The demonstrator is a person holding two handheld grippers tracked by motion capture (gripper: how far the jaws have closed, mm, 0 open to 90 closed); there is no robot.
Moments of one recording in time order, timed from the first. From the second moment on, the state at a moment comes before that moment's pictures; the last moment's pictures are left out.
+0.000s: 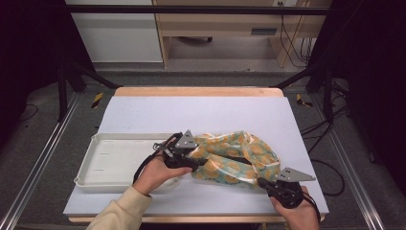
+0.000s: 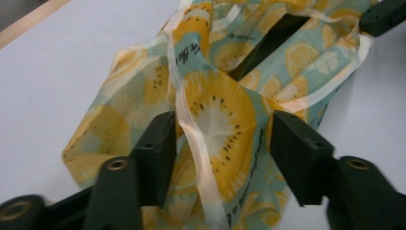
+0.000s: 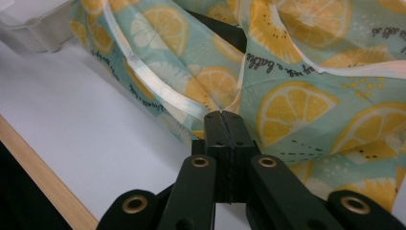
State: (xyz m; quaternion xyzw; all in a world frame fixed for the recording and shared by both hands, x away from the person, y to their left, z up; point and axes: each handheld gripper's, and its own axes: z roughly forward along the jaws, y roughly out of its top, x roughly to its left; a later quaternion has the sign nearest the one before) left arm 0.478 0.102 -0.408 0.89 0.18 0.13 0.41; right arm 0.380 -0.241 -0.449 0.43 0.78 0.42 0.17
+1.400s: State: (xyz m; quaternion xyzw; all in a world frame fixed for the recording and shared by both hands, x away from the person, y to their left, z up) left arm 0.465 0.126 -0.398 0.86 0.19 0.21 0.42; right arm 0.382 -0.168 -0.393 0.30 0.84 0.43 0.17
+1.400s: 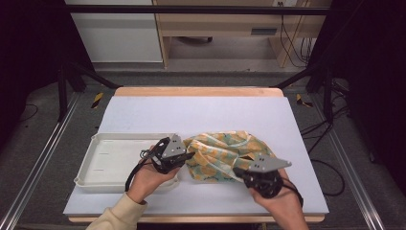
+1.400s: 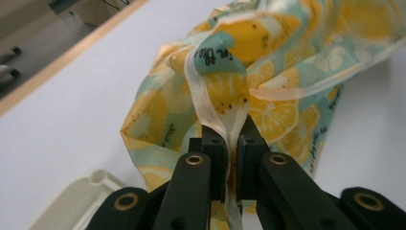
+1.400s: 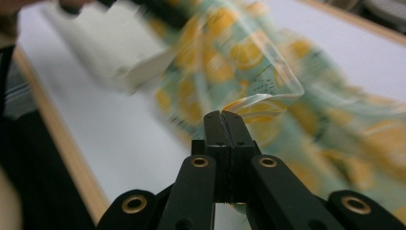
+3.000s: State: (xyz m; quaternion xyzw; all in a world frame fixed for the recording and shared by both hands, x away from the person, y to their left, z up) left arm 0.443 0.146 -0.391 0.86 0.13 0.22 0.45; right arm 0.454 -0.182 -0.391 0.31 0.85 0.37 0.18
